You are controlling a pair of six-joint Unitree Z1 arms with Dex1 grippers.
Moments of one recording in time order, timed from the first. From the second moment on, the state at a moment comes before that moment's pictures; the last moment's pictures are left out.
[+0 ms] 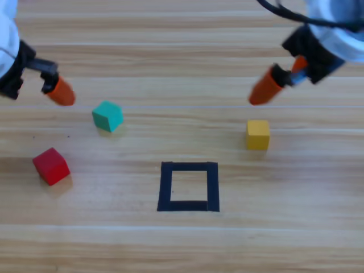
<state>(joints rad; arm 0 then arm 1) -0.51 1.56 -1.19 0.72 0.16 -0.25 0.71 1.88 -1.57 0.79 0.11 0.01</state>
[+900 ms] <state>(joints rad) -0.44 1.90 -1.29 0.84 0.10 -0.95 0.68 2.24 -1.78 0.87 -0.06 0.45</state>
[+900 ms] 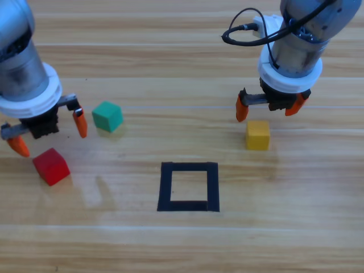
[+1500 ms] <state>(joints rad) -0.38 1.96 -1.33 0.84 0.09 -1.16 0.69 2.36 -1.85 0.92 -0.02 0.53</state>
